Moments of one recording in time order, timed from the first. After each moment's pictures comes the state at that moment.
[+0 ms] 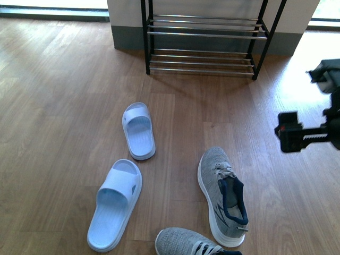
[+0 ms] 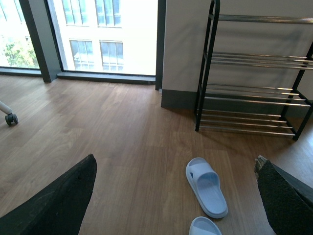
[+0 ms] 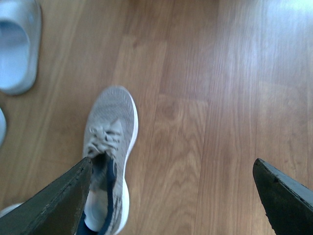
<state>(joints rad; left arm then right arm) 0.00 0.02 0.01 0.00 0.00 -0.01 -0.08 1.97 0.70 0.54 0.02 -0.06</state>
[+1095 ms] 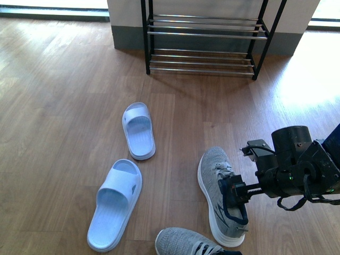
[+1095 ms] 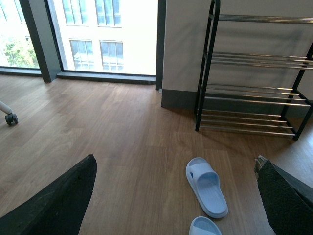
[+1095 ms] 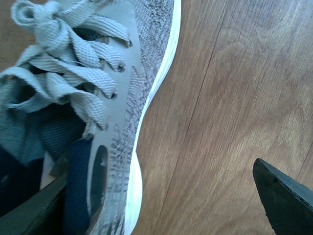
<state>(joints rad) 0.00 0.02 0.01 0.00 0.00 -0.01 -0.06 2.72 1.20 0.44 -0.06 -0.12</state>
